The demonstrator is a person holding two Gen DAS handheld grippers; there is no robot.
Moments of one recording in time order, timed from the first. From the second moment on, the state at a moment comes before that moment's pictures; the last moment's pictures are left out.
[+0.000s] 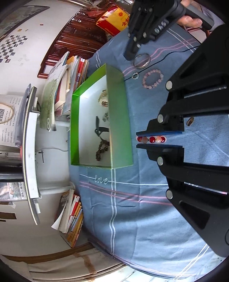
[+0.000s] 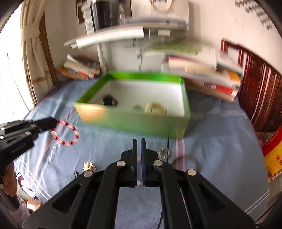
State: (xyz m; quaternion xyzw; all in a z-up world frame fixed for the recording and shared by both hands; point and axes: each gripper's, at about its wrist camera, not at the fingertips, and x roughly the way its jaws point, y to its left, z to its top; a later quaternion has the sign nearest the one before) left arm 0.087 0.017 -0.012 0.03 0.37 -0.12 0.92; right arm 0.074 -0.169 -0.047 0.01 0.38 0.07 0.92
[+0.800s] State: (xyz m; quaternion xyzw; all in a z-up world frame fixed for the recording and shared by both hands) left arm 0.098 0.015 -0.040 0.02 0.41 -0.13 0.90; right arm 0.087 -0.146 -0.068 -0.02 0.40 0.10 0.91
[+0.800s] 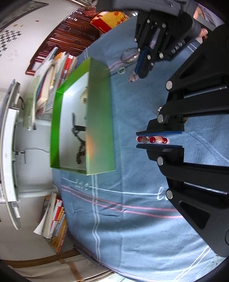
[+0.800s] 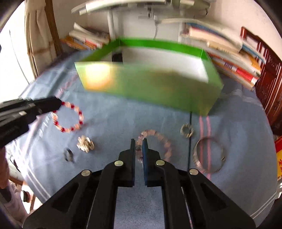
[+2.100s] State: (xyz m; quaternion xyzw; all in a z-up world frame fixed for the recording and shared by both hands) left arm 0.121 0.018 -0.017 0.05 0.36 -0.07 0.93; right arm 0.102 -0.255 -0.050 0.04 0.38 -0.03 0.92
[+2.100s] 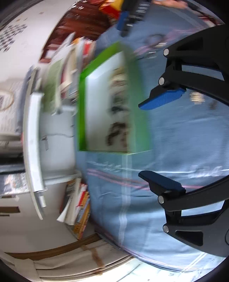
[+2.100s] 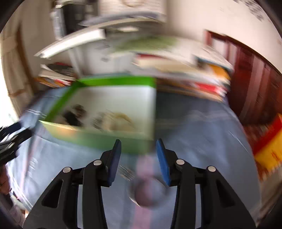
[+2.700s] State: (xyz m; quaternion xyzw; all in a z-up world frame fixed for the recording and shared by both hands) left arm 0.076 -0.027 -0.087 0.08 0.43 -0.14 0.89; right arm 0.080 -0.196 -0.112 0.00 0.44 0.04 0.90
